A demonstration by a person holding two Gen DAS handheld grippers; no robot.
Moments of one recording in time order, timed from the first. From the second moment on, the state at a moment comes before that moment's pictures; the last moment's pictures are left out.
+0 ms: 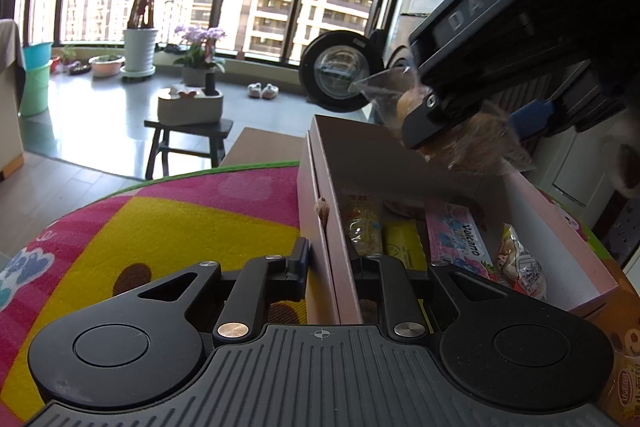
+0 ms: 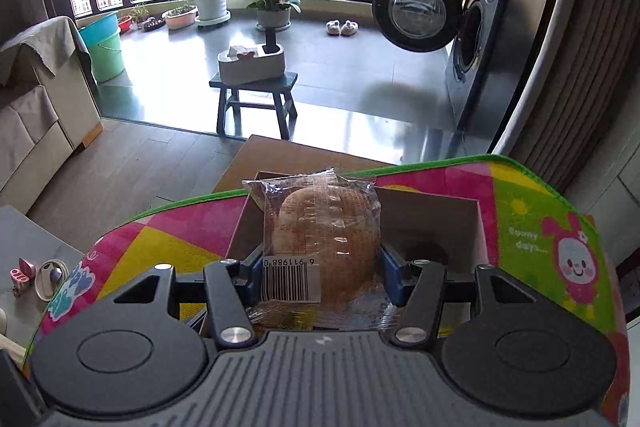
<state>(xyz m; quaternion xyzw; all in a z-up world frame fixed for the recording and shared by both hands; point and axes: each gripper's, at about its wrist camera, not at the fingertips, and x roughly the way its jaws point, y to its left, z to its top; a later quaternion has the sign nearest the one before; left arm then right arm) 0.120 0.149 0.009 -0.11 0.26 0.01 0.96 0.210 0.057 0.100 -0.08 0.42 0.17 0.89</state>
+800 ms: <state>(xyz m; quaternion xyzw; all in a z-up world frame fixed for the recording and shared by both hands) 0.121 0.148 0.008 -0.11 0.26 0.01 0.96 0.212 0.062 0.082 -0.08 0.41 0.16 0.89</state>
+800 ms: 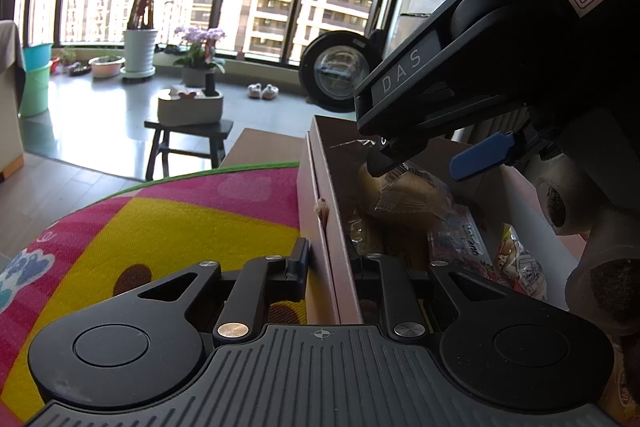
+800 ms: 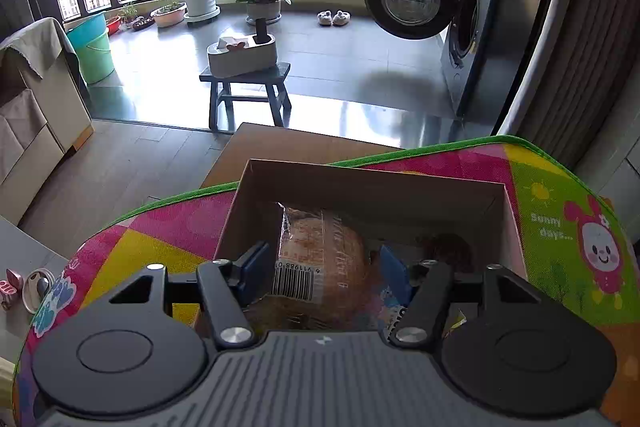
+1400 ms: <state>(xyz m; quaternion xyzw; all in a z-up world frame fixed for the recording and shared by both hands) 0.122 0.148 0.008 -0.11 0.26 0.01 0.96 0.154 -0.022 0.108 -0.08 0.38 0.14 0.91</state>
